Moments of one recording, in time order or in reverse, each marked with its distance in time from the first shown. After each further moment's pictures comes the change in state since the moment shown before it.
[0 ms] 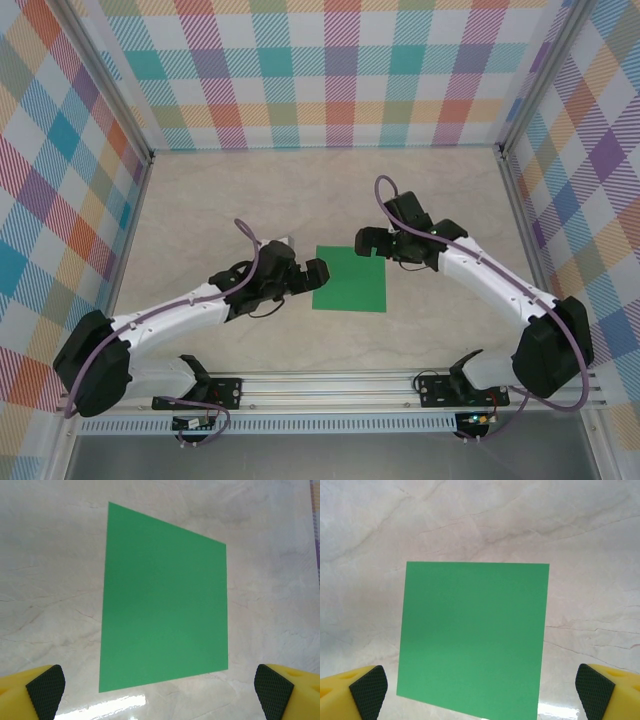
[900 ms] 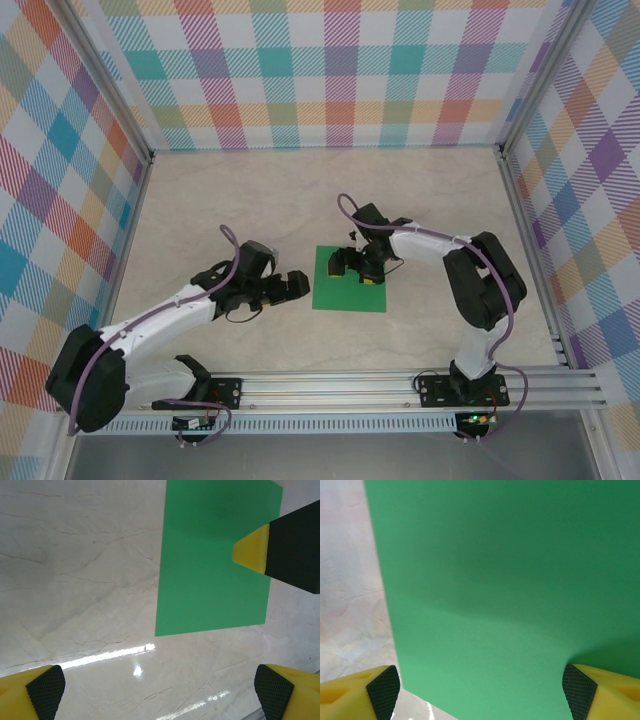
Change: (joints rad) left arm 0.143 -0.029 -0.032 -0.185 0.251 0.109; right arm 0.007 0.451 0.039 0.120 -0.393 0.011
